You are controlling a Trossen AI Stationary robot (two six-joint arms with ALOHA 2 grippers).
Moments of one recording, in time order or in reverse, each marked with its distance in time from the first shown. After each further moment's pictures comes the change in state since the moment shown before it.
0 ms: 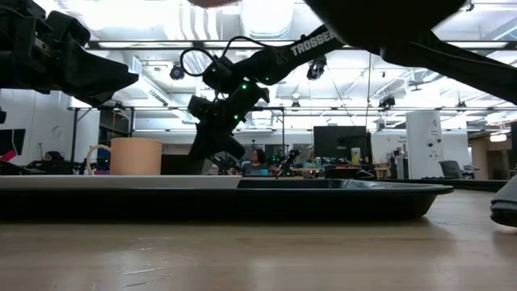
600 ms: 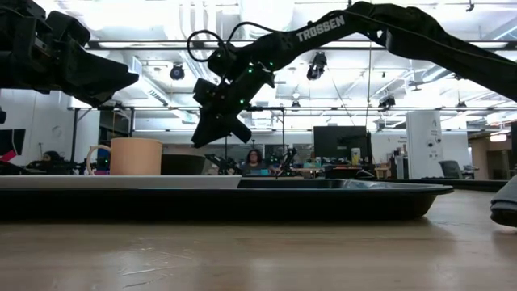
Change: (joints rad) left arm 0.000 0.000 0.000 0.000 0.000 0.000; right arm -0.004 -0.066 0.000 -0.077 -0.046 -0.055
